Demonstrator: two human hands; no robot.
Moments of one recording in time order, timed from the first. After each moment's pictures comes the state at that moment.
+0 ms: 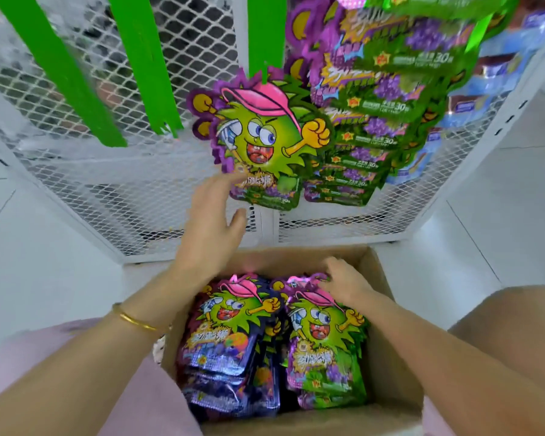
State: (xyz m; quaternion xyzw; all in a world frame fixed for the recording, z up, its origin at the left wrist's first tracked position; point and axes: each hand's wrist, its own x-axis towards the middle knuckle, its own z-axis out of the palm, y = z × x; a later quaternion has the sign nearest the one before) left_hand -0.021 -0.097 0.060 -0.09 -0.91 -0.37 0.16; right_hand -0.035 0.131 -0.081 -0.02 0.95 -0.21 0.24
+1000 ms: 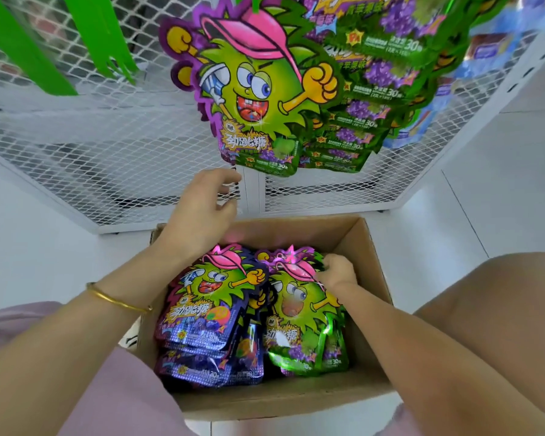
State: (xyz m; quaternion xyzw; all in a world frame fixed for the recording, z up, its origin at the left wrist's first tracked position) left_hand -0.028 -0.089 0.027 -0.03 -0.92 -0.39 0.01; right_hand -0.020 0.147 -0.159 0.20 0.91 -0.28 0.23
